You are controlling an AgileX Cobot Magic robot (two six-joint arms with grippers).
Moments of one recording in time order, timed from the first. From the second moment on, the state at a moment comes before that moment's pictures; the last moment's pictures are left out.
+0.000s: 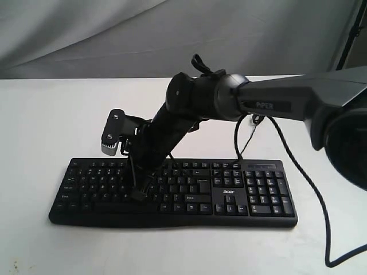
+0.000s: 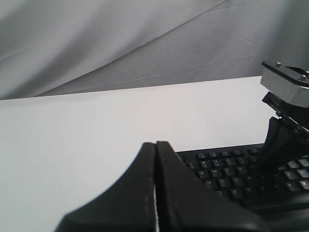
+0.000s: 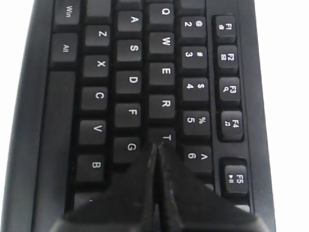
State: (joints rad) left arm -0.17 0.00 0.00 0.04 0.26 -0.02; right arm 0.69 2.29 -1.67 0.62 0.77 -1.24
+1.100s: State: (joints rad) left arm -0.17 0.00 0.00 0.04 0.26 -0.02; right arm 0.77 1.36 -0.98 0.35 0.39 -0.84
